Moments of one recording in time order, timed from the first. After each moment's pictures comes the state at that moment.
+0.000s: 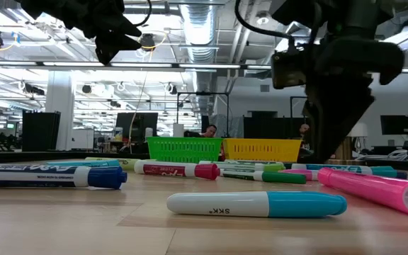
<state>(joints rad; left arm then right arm) 0.21 0.85 0.65 -0.20 0.18 -0.24 0.29 1.70 0.97 -0.54 0.00 0.51</state>
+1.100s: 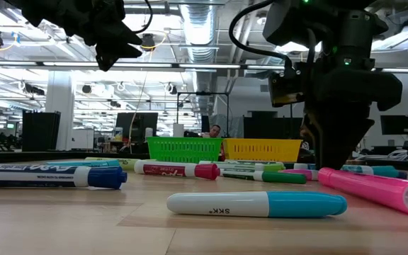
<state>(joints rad) 0.21 0.86 0.60 -0.15 0.18 -0.24 0.28 1.80 0.97 -0.54 0.00 0.50</state>
